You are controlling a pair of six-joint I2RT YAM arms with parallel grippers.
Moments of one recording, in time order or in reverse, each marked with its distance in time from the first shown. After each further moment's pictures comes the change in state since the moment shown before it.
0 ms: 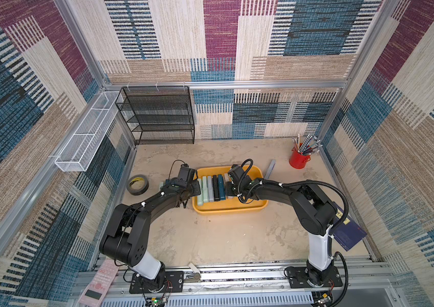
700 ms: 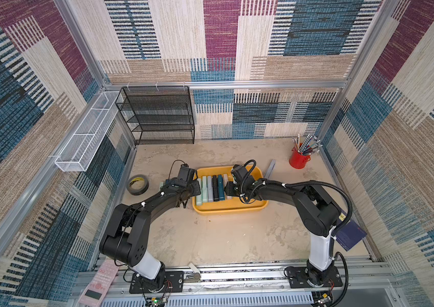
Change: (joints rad) left arm 0.001 0.000 -0.001 0.001 0.009 0.000; right arm -0.023 -0.032 -0.046 0.045 -0.100 0.037
